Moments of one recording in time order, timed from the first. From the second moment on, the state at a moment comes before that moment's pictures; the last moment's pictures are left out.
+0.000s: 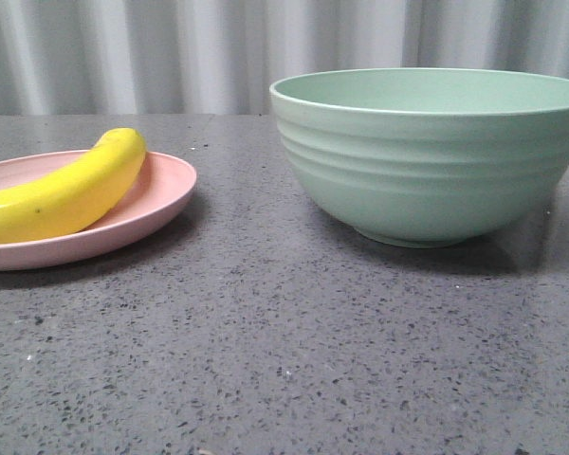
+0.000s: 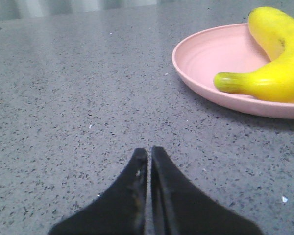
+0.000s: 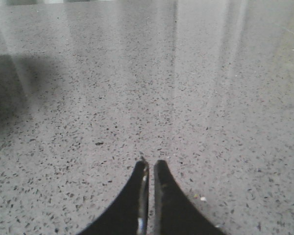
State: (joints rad) left arm -0.08 0.00 0.00 -0.05 0.32 0.07; right arm -0.24 -0.01 0.01 0.02 0.33 -0.02
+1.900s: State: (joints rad) left arm -0.08 0.00 0.00 -0.06 0.08 0.07; right arm -0.24 -0.01 0.01 0.04 0.06 -0.02
